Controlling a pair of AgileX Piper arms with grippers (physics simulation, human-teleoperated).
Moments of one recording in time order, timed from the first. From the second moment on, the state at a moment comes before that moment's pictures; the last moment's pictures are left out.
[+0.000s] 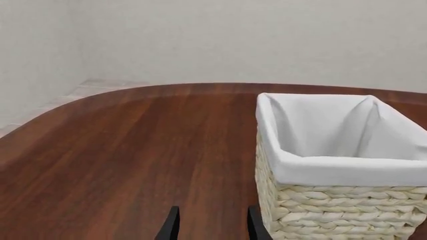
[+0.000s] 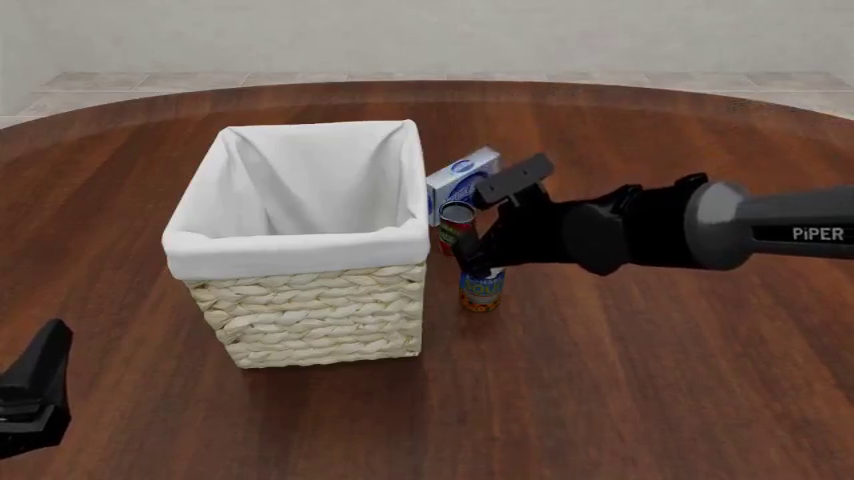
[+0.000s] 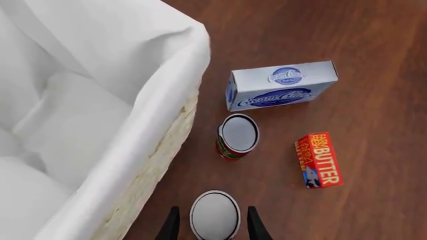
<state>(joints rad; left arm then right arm) 0.11 0.05 0.00 0.03 -0.01 0.51 1.76 -1.00 0.04 -0.10</state>
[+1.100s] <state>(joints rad) 0.11 0.02 0.00 0.06 -0.01 0.50 1.80 -0.97 0.00 -0.09</state>
